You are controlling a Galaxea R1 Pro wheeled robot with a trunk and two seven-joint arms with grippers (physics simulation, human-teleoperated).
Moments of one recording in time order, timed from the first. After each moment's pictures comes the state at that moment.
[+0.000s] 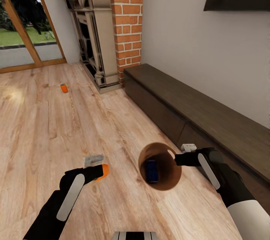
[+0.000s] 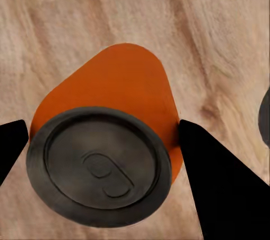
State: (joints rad) left arm -0.39 0.02 -0.14 -1.40 0.61 0.84 0.42; right arm -0.63 -0.22 0.17 -1.21 -0.32 1.05 0.19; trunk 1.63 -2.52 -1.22
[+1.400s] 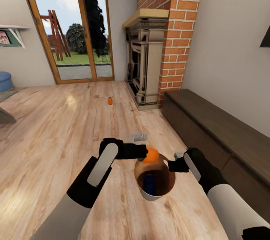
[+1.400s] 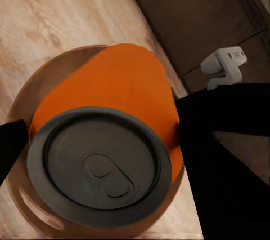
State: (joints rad) left arm -0.69 -0.16 -0.44 -1.39 1.02 1.04 0.54; right arm -0.76 -0.09 0.16 -0.81 -0.29 1.05 0.09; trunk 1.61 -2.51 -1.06
